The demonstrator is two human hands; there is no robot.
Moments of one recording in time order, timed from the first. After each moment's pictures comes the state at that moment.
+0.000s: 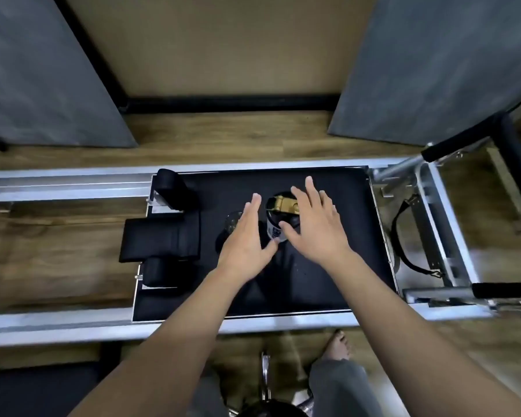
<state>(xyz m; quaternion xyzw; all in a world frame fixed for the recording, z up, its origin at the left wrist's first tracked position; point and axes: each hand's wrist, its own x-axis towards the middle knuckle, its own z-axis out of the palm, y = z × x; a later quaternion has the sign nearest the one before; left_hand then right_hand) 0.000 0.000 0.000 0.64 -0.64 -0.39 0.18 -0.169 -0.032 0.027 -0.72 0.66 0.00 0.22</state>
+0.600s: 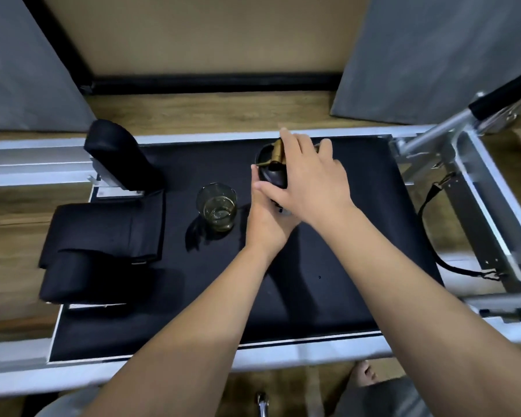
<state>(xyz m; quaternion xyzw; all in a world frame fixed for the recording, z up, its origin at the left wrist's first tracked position) -0.073 -0.067 -0.240 0.46 -0.25 -0.69 0.50 -0.157 -0.089 -0.151 -0.76 0.65 -0.05 0.00</state>
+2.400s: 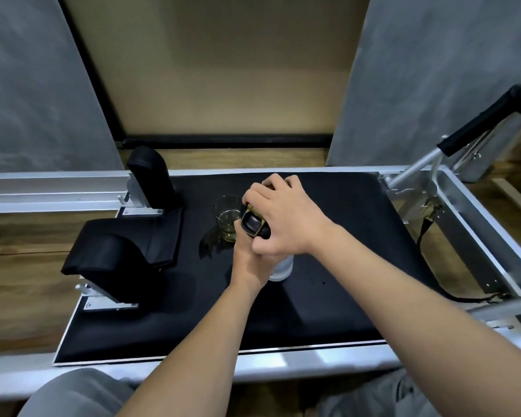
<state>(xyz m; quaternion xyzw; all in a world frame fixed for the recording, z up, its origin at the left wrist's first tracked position) -0.032 0.012 -0.262 0.37 -0.07 -0.72 0.58 -0.134 -0.009 -0.159 -0.91 0.41 -0.08 -0.08</state>
